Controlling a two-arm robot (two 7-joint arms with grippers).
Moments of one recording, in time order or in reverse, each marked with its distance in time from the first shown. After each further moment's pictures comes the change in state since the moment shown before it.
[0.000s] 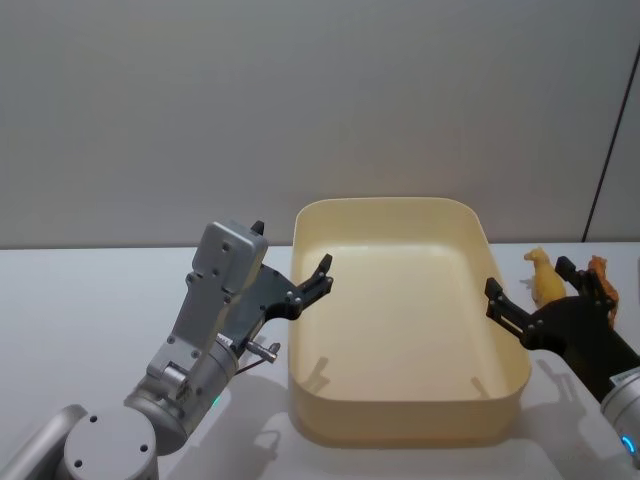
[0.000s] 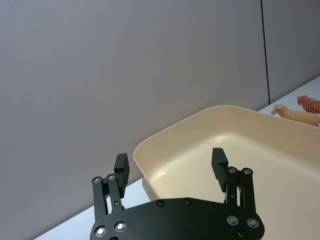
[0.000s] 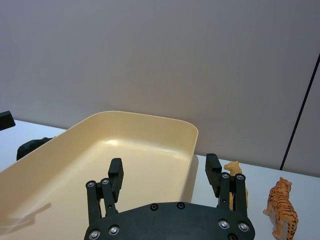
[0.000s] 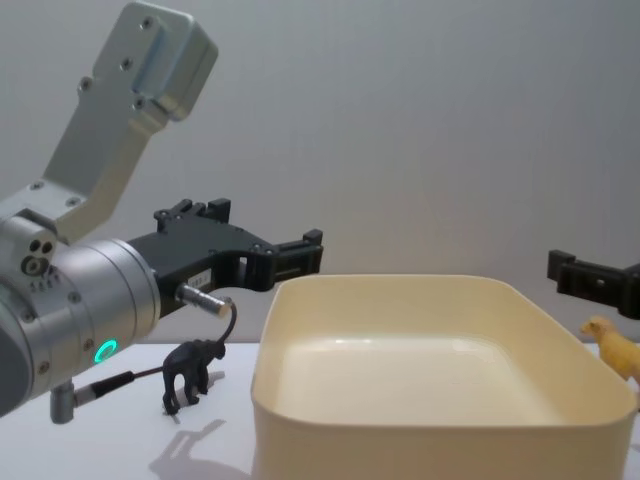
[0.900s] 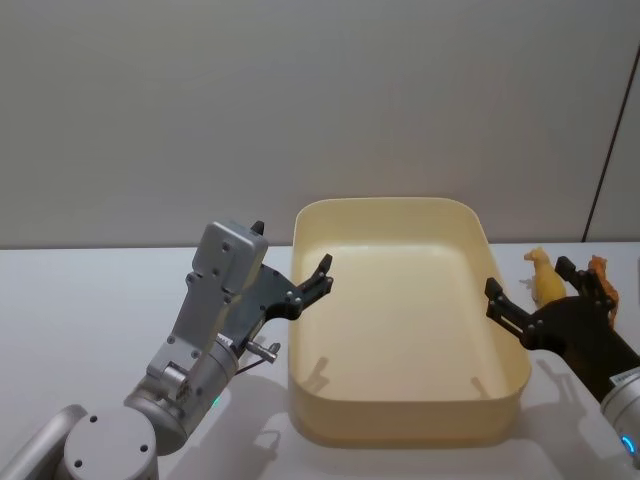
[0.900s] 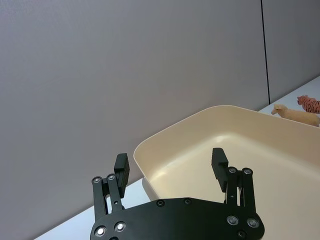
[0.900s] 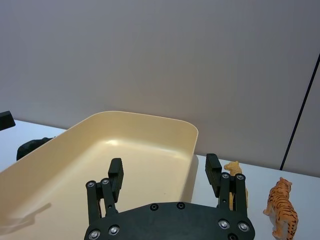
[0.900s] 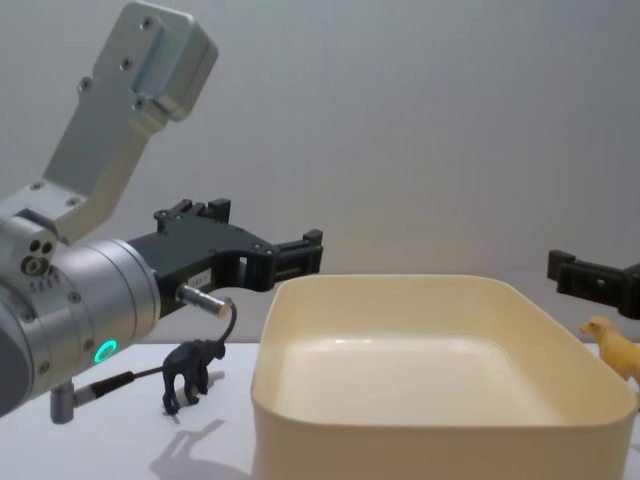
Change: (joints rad) left arm 0.000 0.000 0.000 0.000 0.000 0.000 0.000; right arm 0.000 0.000 0.000 0.000 0.000 0.000 0.000
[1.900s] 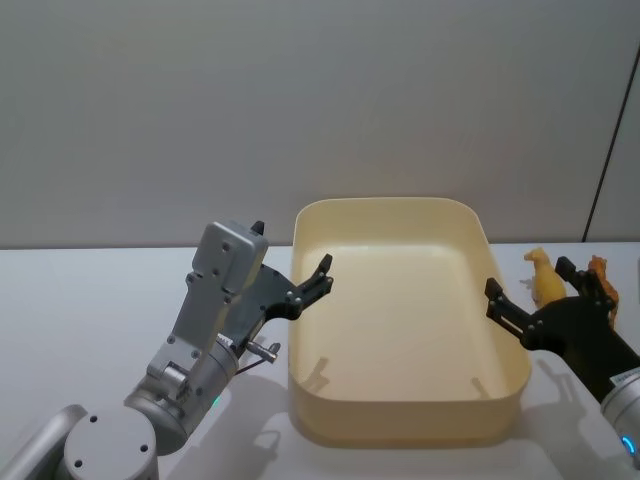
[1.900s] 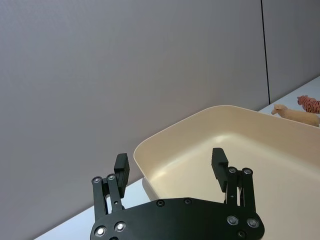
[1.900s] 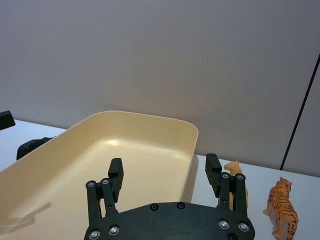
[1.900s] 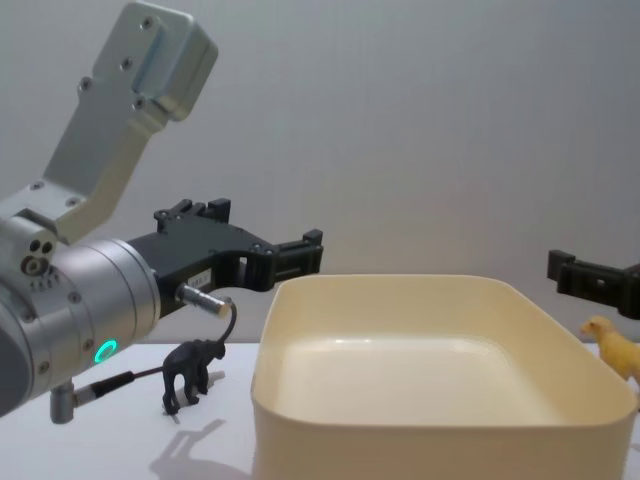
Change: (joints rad) left arm 0.000 0.000 0.000 0.000 0.000 0.000 0.000; right arm 0.000 0.000 0.000 0.000 0.000 0.000 0.000
